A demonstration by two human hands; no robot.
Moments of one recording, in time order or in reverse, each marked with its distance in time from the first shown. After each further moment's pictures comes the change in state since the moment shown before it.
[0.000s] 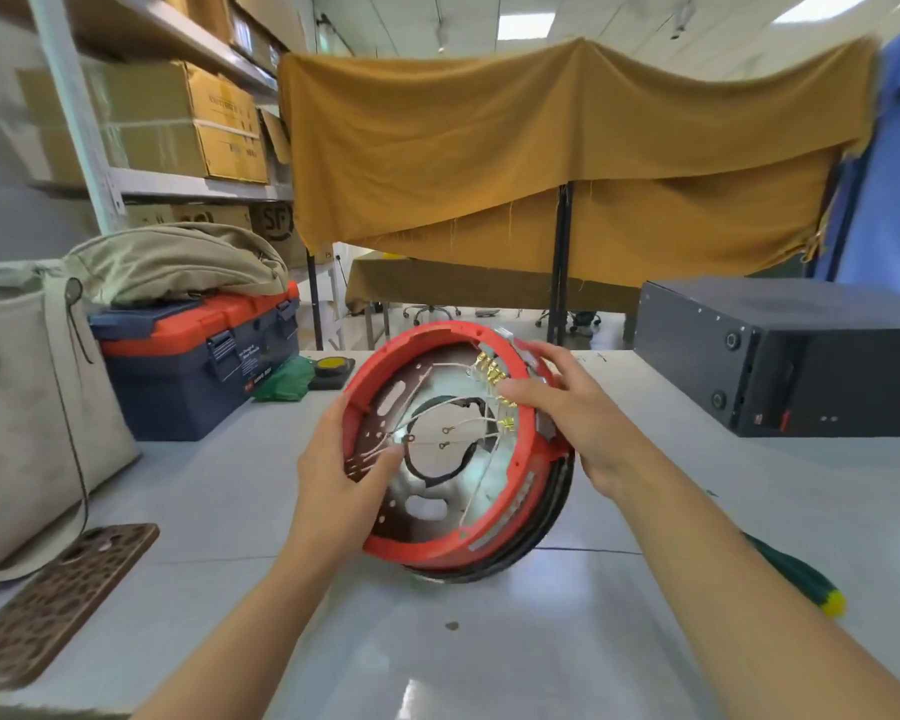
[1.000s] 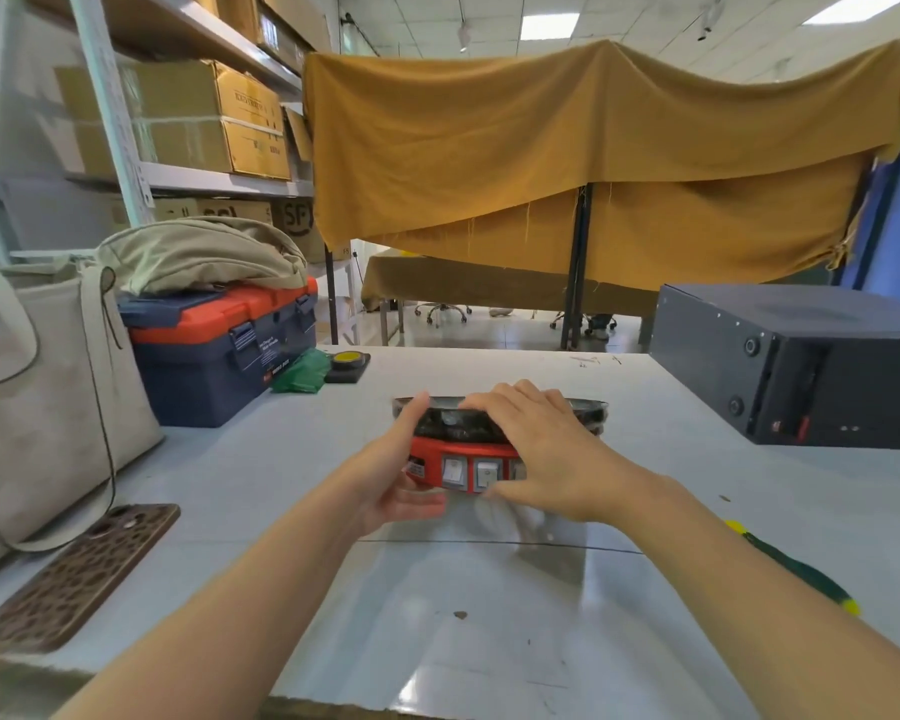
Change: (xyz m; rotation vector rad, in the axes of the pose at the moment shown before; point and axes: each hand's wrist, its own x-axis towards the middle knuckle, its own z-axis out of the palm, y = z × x) left_hand 0.027 0.005 0.021 -0.415 -0.424 -0.683; right_hand -0.008 0.012 0.017 -1.278 -0.284 -0.671
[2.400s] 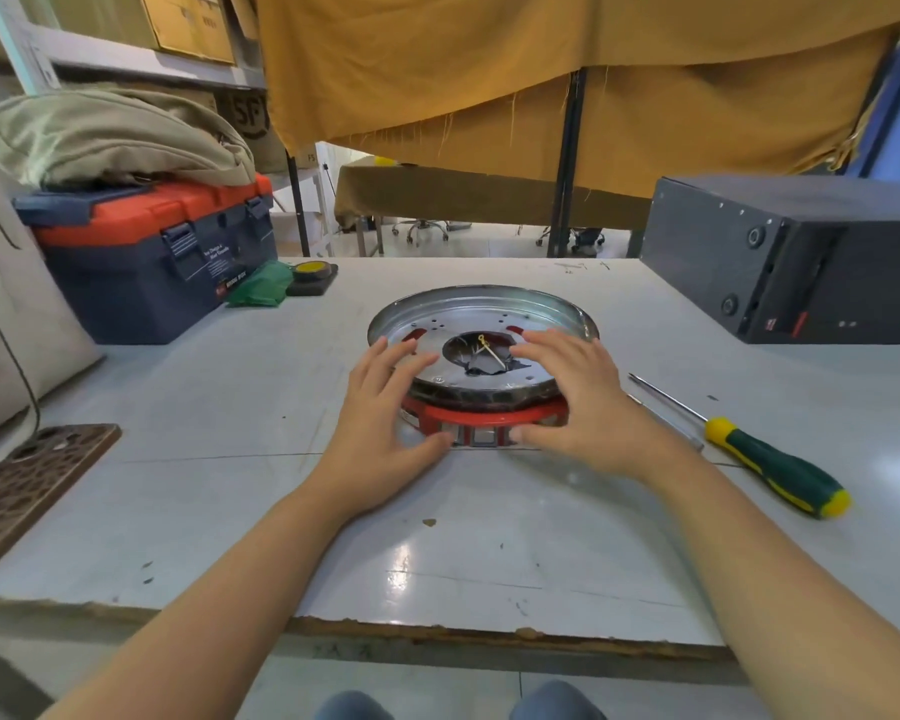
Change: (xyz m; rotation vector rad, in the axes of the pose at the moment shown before) left_hand 0.009 -0.072 0.006 0.906 0.163 0.853; right_hand -0.060 0.040 0.052 0.272 0.037 0.337
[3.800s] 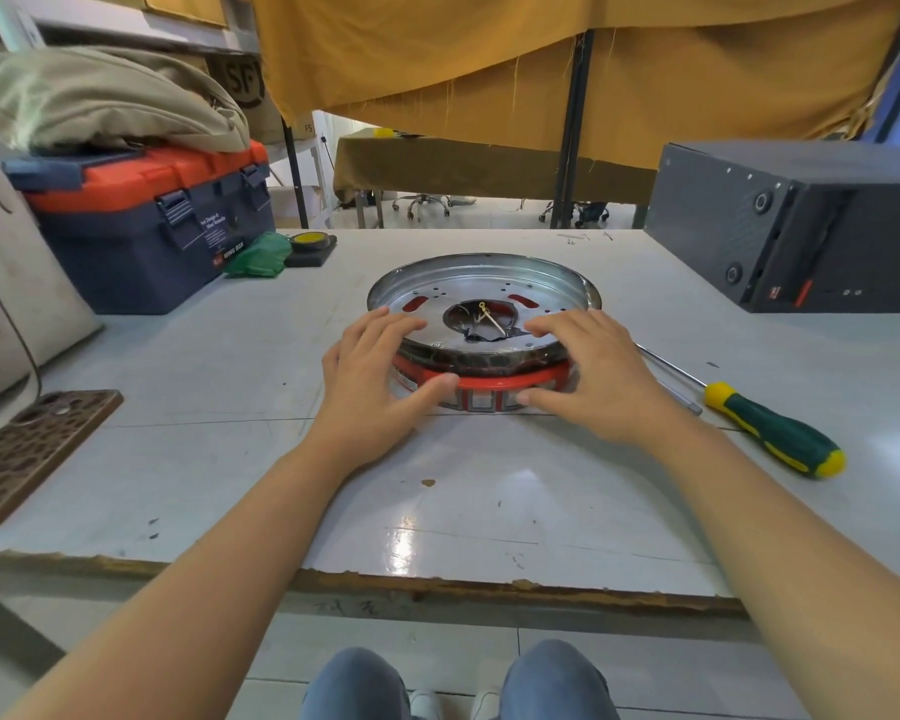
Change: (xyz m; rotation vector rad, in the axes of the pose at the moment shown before) left_hand 0.003 0.002 0.000 0.111 0.093 -0.058; right_hand -0.006 0.011 0.003 -0.154 0.091 -0.034
